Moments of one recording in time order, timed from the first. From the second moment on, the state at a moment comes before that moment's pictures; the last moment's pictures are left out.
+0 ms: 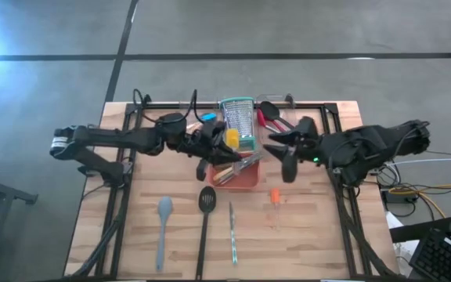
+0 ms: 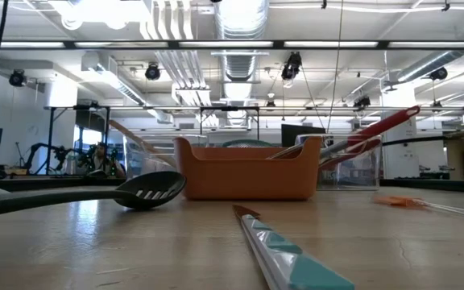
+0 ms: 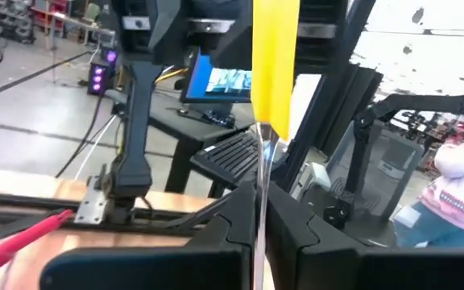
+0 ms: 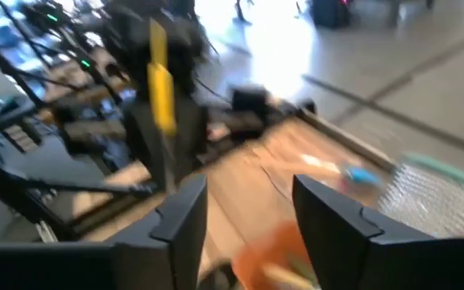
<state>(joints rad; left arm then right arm) 0.04 1.37 1.20 0.26 0.33 -0.32 0.35 1.29 1.61 -0.73 0.68 0.60</state>
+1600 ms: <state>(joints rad) 0.66 1.61 1.20 -0.59 0.16 -0.32 0.36 1.19 1.60 -1.31 0.74 1.03</state>
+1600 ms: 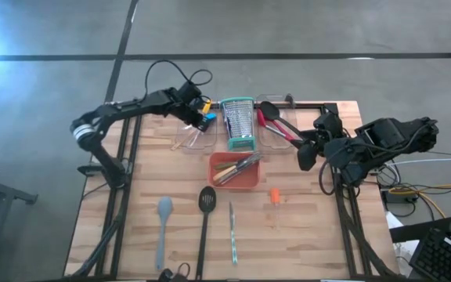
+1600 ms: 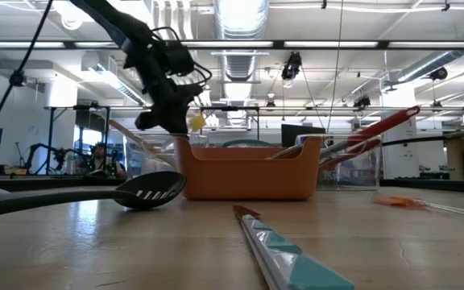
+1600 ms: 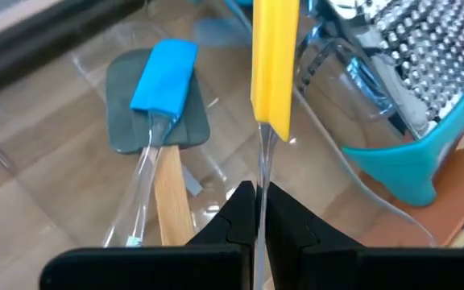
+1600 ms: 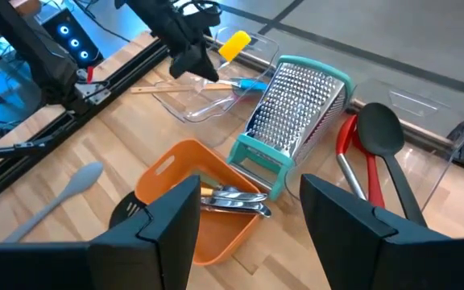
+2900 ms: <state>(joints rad) 0.66 1.68 1.21 -0.66 0.07 -0.33 0.35 1.19 1.60 -1.30 0.73 0.99</state>
